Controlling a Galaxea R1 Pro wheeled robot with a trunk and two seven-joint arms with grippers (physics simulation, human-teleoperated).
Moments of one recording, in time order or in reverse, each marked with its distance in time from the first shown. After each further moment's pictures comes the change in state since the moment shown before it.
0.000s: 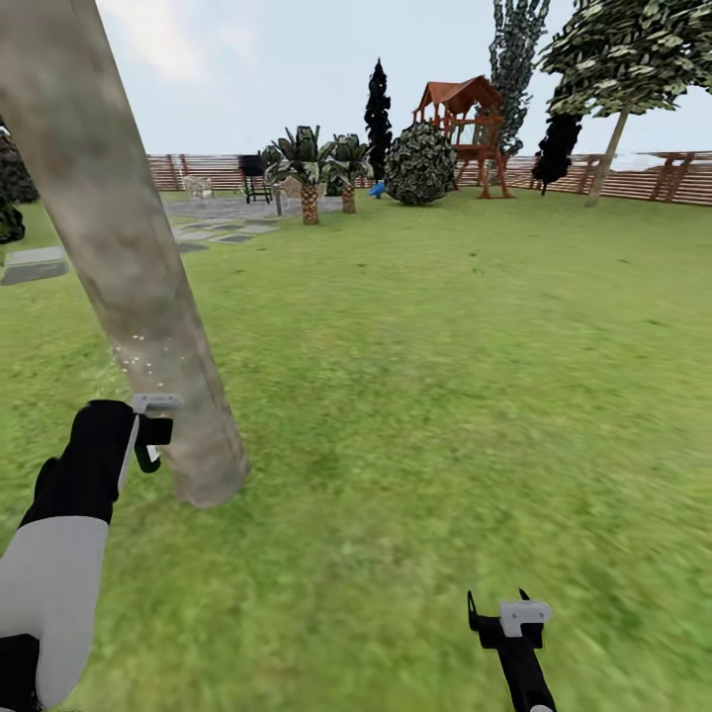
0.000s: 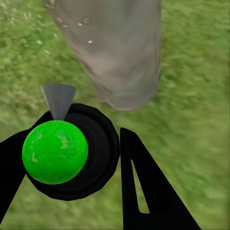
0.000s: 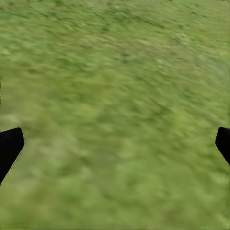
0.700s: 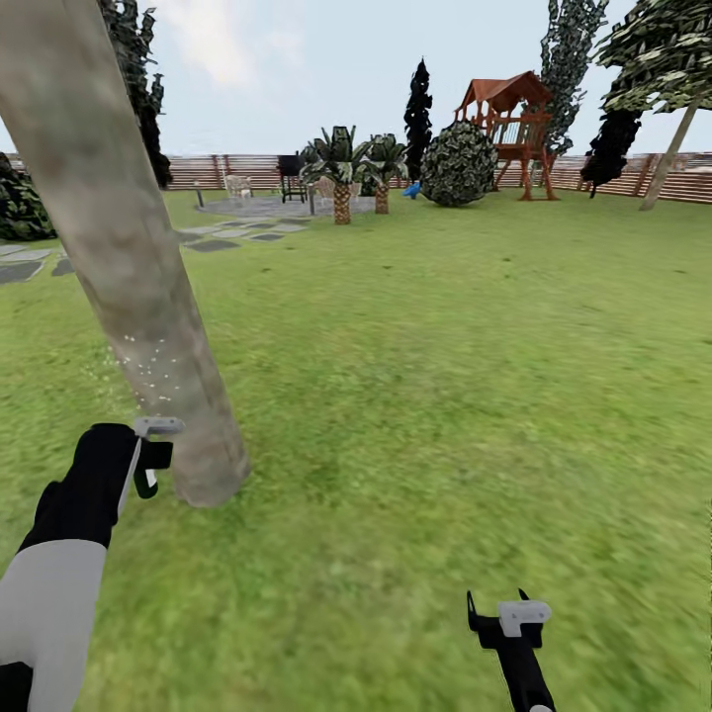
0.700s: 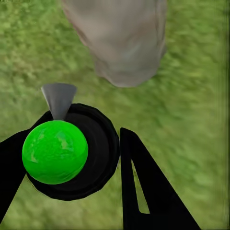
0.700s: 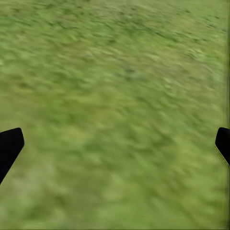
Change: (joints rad) left arm 0.074 0.000 0.005 0.011 0.001 -0.006 0.005; right arm 0.000 0.002 0.000 0.000 0.000 0.000 0.000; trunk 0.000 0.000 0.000
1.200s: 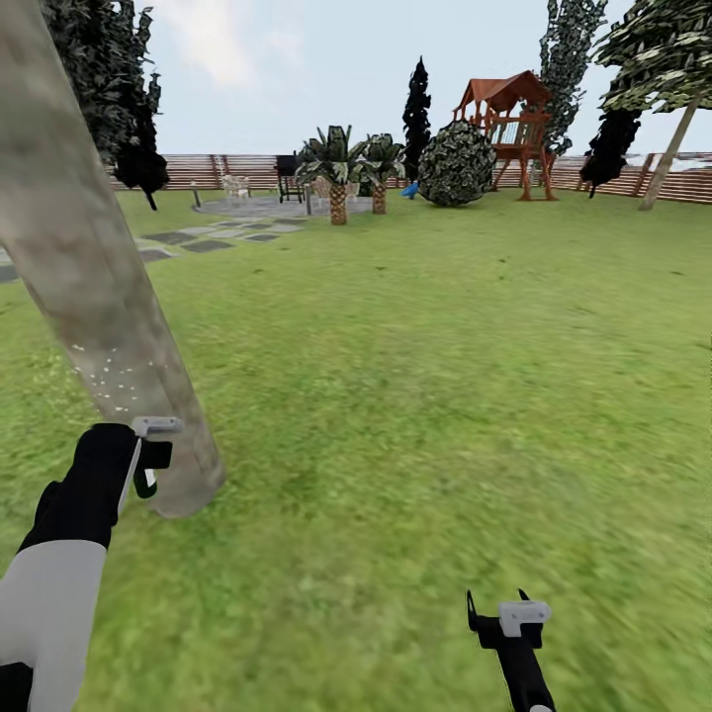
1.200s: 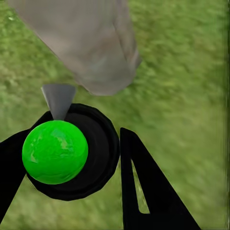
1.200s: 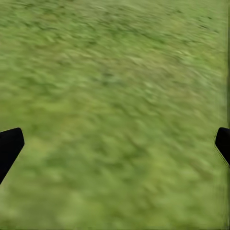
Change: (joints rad) left arm 0.001 0.000 0.000 -0.003 0.000 -0.002 0.006; right arm 0.000 0.000 0.000 0.000 0.000 0.000 0.001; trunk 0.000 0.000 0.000
